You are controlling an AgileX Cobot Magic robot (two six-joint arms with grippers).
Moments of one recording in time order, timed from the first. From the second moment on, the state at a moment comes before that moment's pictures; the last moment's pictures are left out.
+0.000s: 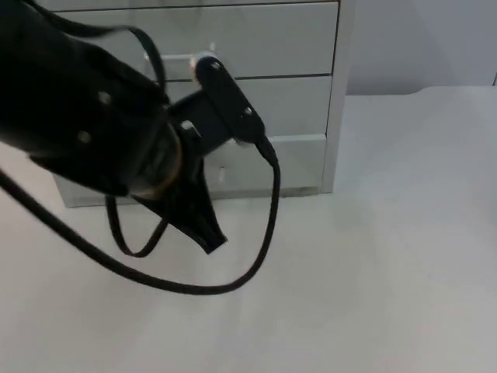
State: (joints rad) right arm 0.08 0.97 -0.74 -0.26 0.75 0.31; left arm -0.72 1.80 -0.84 1.41 0.47 -1.06
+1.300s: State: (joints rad) right arm 0.08 0.97 -0.74 -0.06 0.66 0.10; left arm -0.03 0.74 -0.81 0.30 0.70 -0.28
